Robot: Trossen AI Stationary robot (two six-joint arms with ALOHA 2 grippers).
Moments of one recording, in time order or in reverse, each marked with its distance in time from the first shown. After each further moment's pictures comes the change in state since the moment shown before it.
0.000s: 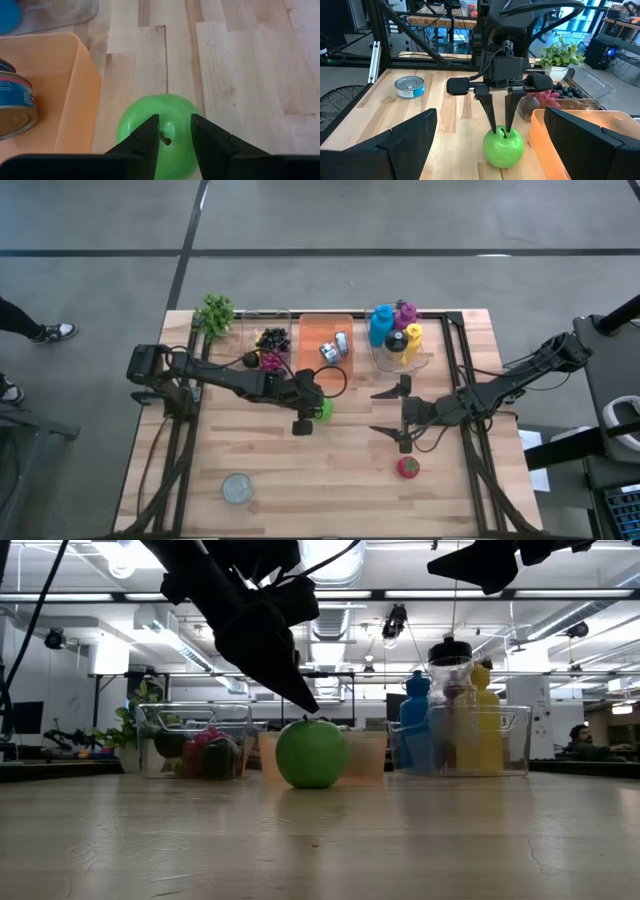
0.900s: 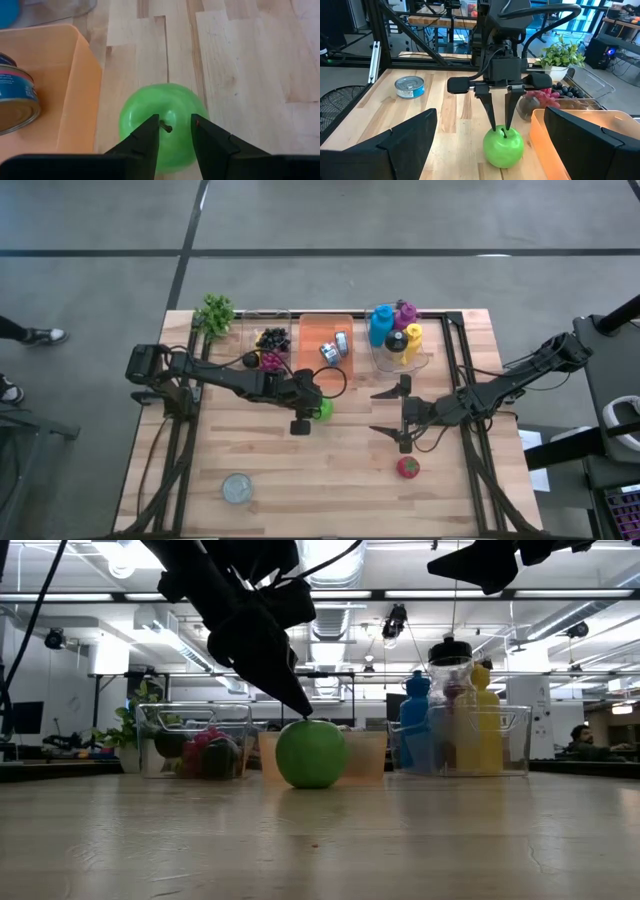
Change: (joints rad) left arm 0.002 -0.009 -0.001 -0.043 -0.004 0.021; right arm 0.000 0.000 0.000 0.000 0.000 0.001
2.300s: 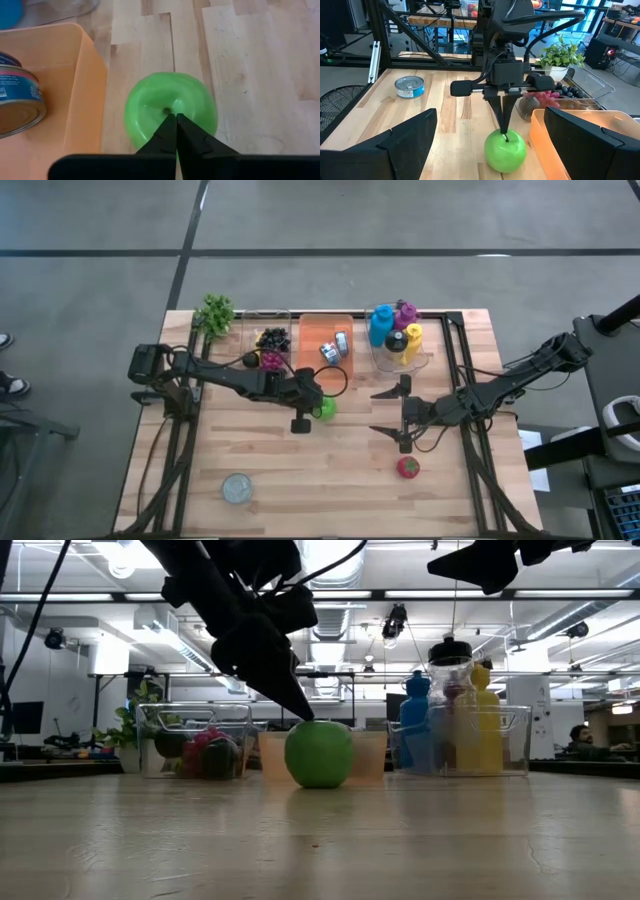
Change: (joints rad) left arm 0.013 0.017 0.000 0.009 -0.007 0.029; right arm 0.000 0.000 0.000 0.000 0.000 -0.002
